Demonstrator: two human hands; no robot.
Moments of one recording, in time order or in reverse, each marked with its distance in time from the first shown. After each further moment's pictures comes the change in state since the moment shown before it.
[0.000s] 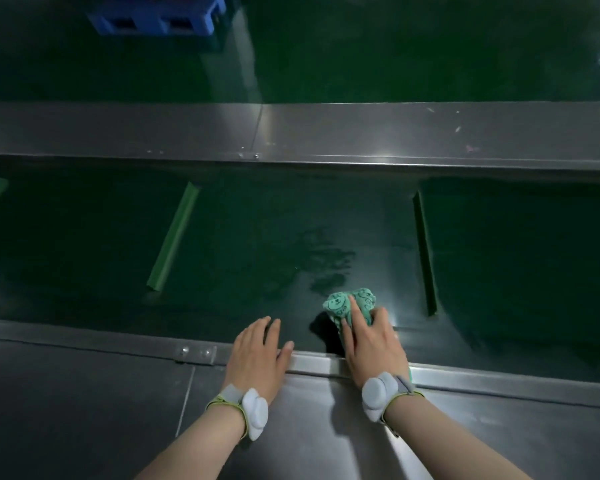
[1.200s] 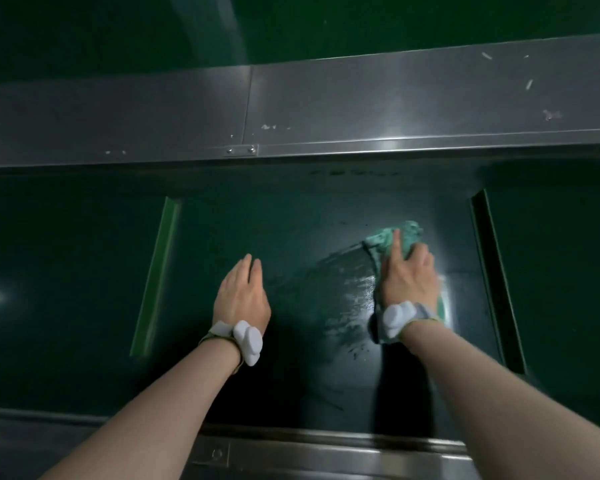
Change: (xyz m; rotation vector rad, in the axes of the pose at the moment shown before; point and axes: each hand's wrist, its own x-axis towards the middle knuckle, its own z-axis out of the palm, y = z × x) left_hand 0.231 -0.079 -0.030 0.057 0.058 -0.054; right_hand 0.241 0.025 0.071 -0.208 -0.051 0.234
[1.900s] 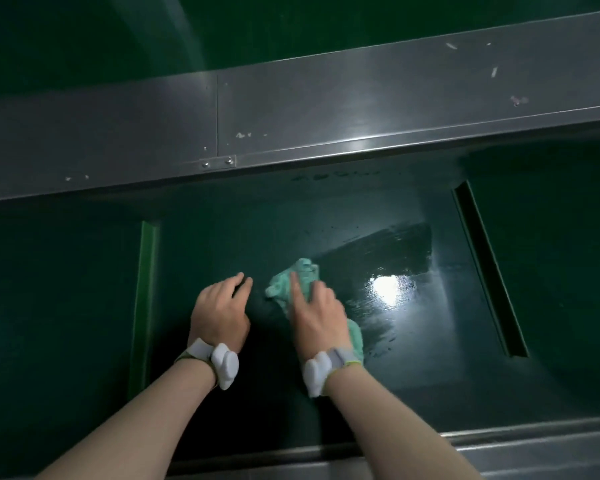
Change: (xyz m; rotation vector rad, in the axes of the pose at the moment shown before) left_hand 0.022 -0.058 0.008 -0.012 0.199 0.313; right_hand -0.075 -0.131 0.038 0.086 -0.003 -0.267
